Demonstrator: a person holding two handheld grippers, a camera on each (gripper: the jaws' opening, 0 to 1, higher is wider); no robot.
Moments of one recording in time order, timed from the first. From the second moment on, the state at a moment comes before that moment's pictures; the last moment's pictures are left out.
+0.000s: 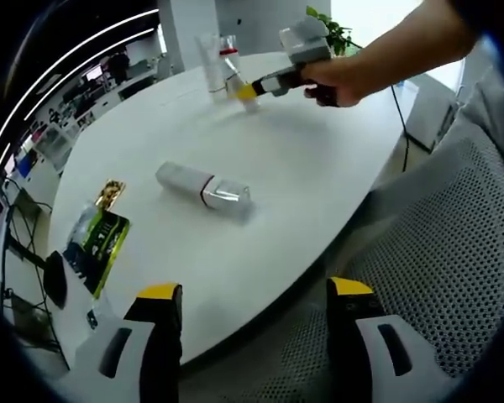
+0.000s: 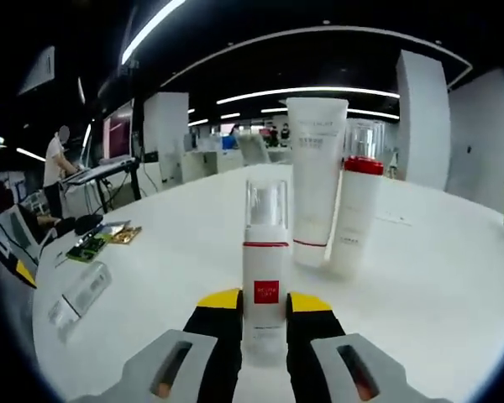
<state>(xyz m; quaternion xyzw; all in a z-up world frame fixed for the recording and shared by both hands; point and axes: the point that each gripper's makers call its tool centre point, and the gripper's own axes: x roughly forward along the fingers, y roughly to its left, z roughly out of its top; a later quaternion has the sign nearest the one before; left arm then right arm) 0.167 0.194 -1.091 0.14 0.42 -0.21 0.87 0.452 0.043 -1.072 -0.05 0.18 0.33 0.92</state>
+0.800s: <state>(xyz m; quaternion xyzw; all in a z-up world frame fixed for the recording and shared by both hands) 0.165 0.193 -1.094 0.15 0.42 -0.22 0.87 0.413 0.023 -1.067 -0.02 0.14 0.34 0.93</state>
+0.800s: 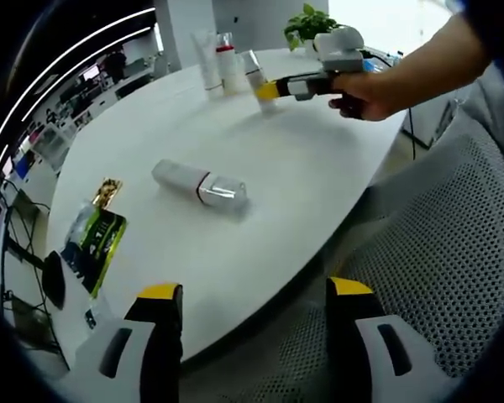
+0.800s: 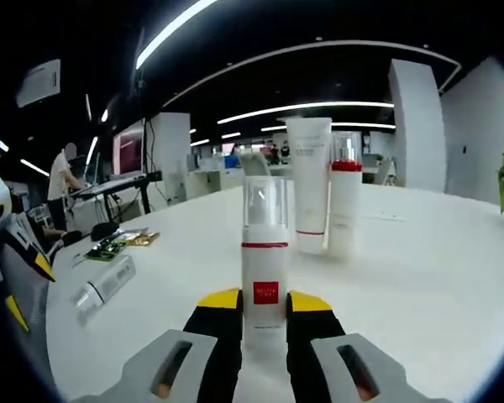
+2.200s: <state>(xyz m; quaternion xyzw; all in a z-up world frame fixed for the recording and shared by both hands) 0.166 0.198 -1.094 0.15 0.43 -0.21 0.87 0.487 0.045 -1.079 -0.05 0.22 0.22 0.95</state>
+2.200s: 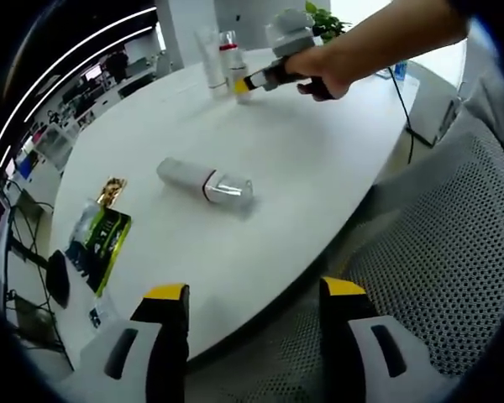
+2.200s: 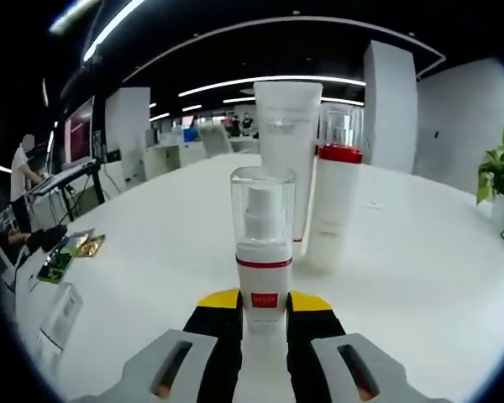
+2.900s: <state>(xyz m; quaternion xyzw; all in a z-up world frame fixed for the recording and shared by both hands) 0.166 0.199 -1.094 0.15 0.43 -0.21 0.87 0.517 0.044 -1.083 -0.03 0.26 0.16 0.95</state>
